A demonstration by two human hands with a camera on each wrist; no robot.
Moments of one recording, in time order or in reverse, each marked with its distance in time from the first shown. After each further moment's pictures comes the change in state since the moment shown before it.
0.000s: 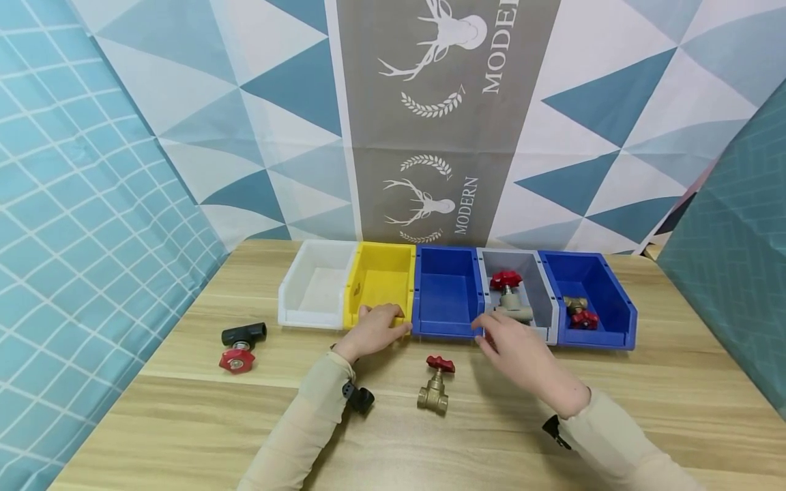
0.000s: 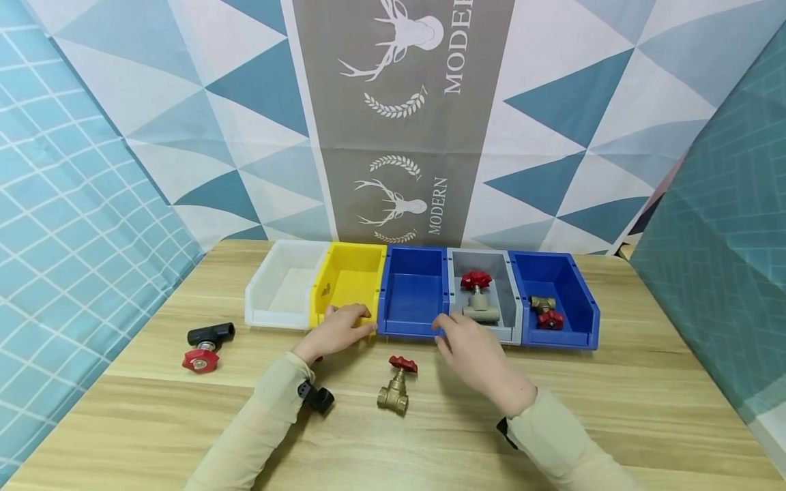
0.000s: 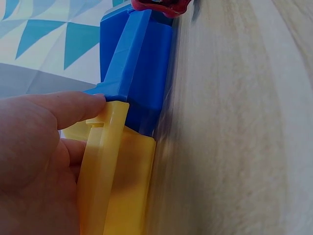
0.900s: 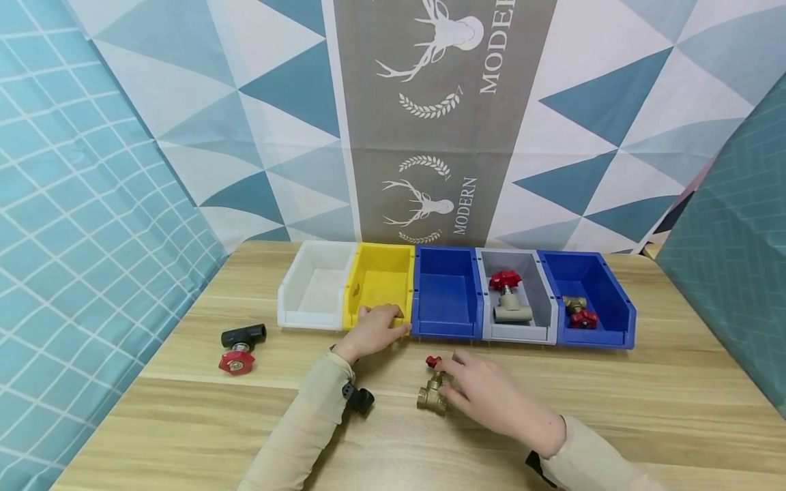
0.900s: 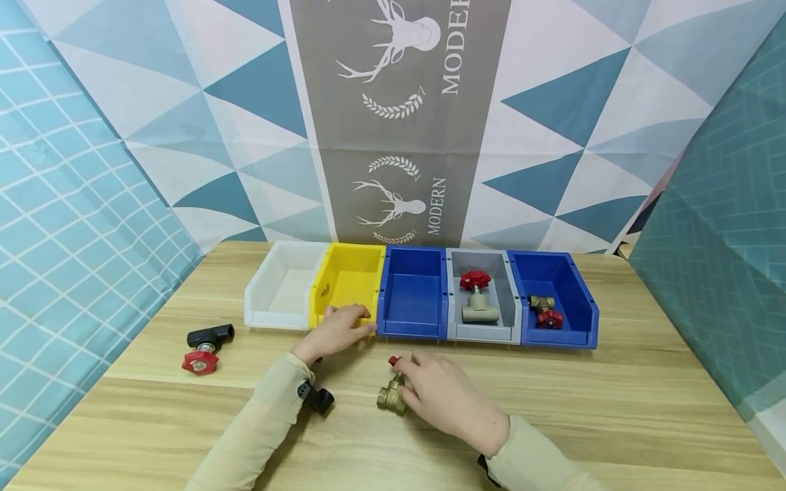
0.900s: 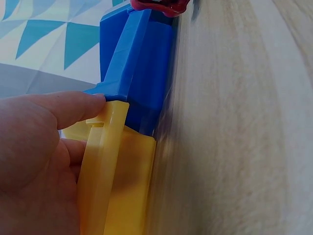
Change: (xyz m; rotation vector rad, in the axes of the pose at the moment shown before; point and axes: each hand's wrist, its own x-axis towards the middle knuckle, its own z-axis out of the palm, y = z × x) left_hand -0.001 0.002 -0.001 -0.002 0.000 -0.004; right_hand -0.022 -0.042 0.021 0.021 -0.160 -0.187
